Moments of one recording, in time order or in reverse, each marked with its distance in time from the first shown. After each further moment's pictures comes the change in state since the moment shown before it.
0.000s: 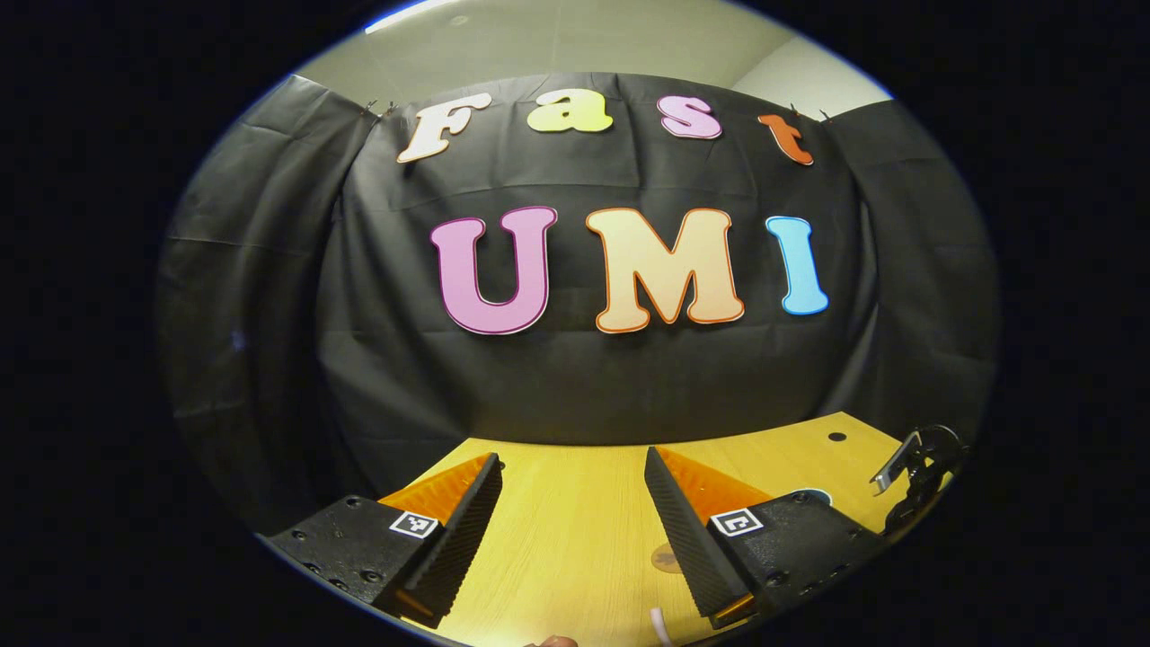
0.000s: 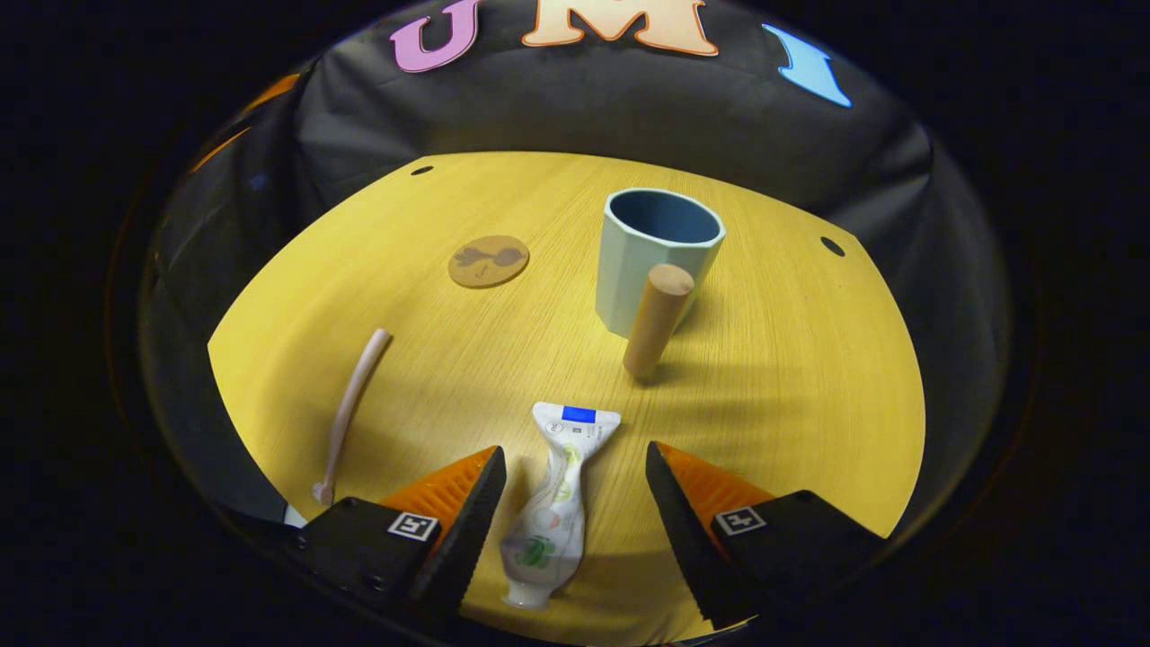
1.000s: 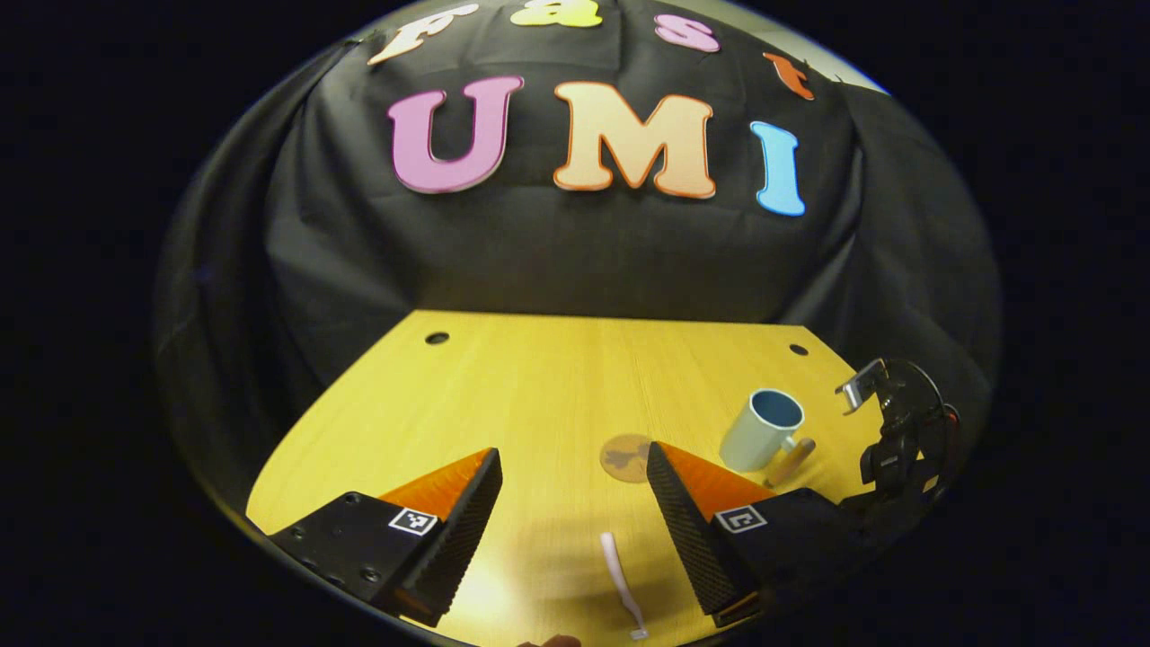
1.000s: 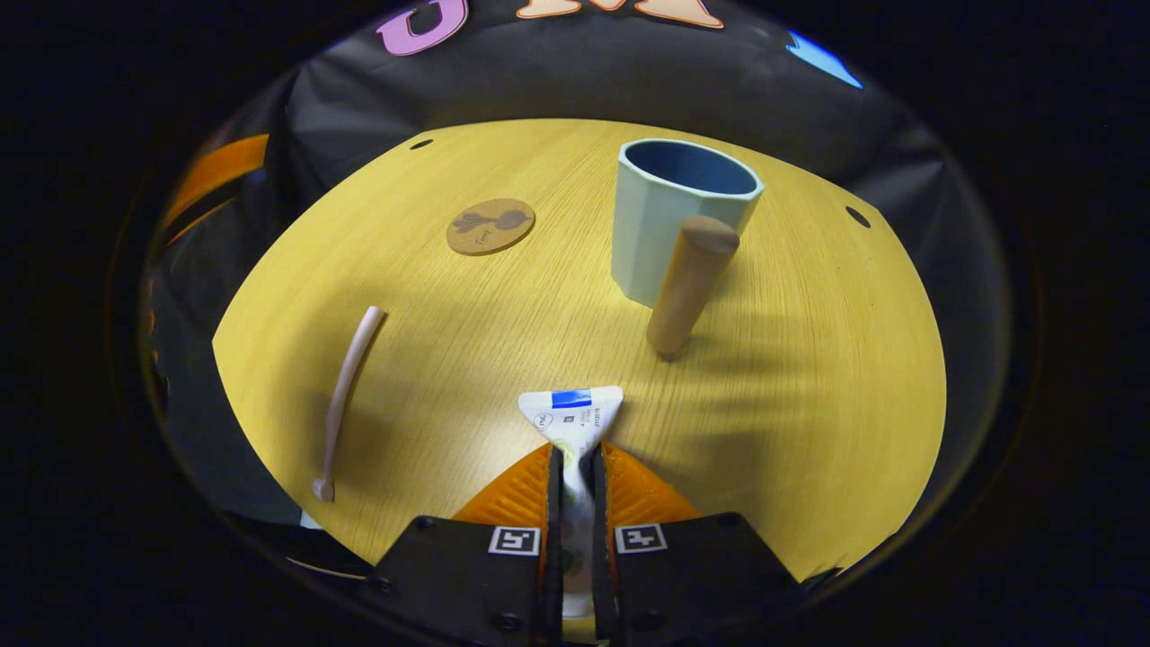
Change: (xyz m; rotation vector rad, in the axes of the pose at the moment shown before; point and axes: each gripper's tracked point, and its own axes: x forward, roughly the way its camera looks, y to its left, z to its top) left arm -0.021 -0.056 -0.142 -0.090 0.476 -0.157; right arm 0.013 0.009 -0.012 0.019 0.095 0.050
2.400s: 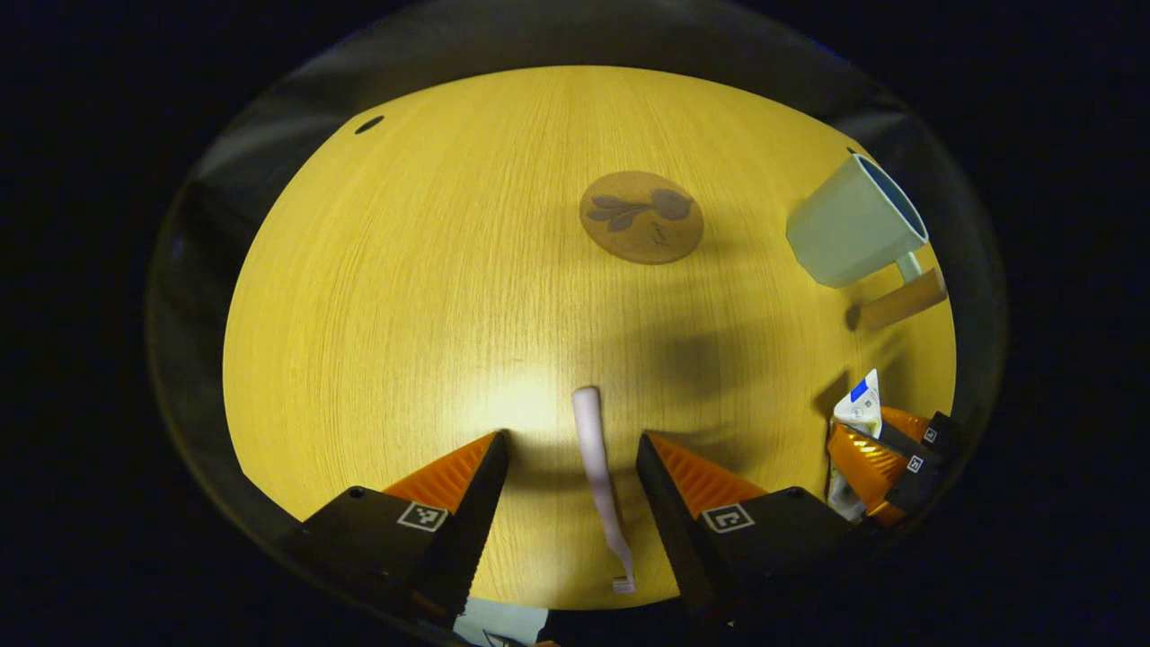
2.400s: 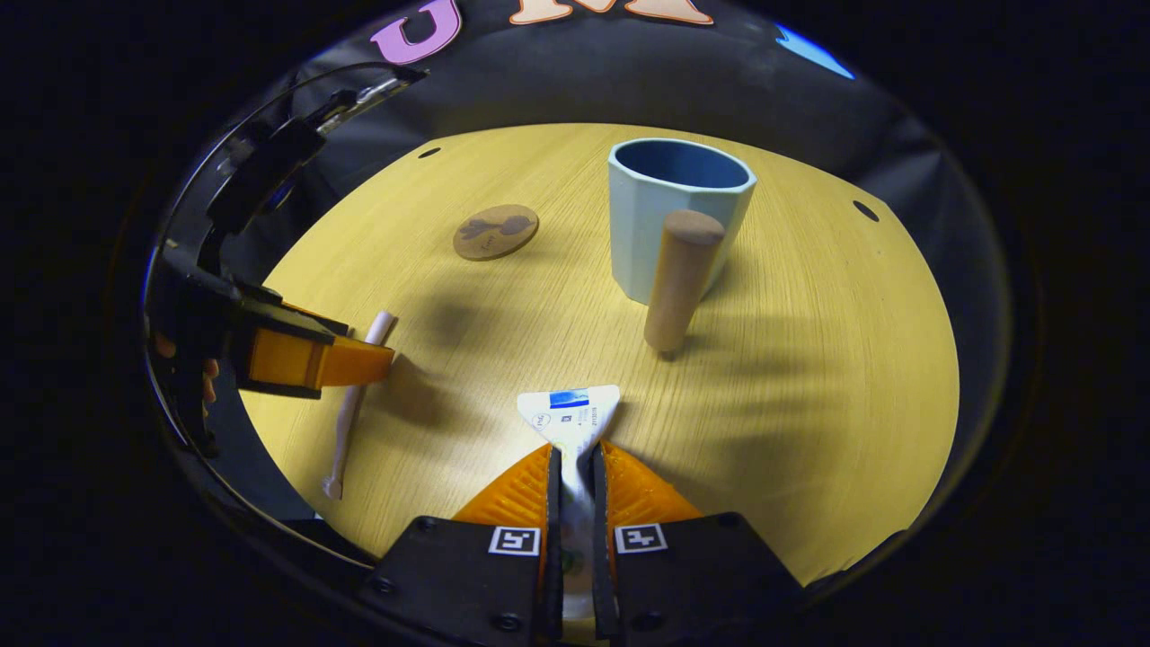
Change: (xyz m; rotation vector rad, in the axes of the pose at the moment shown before) left arm 0.038 -0.014 -0.155 0.016 0.815 0.051; right arm 0.000 0.000 0.000 0.014 -0.015 0.064
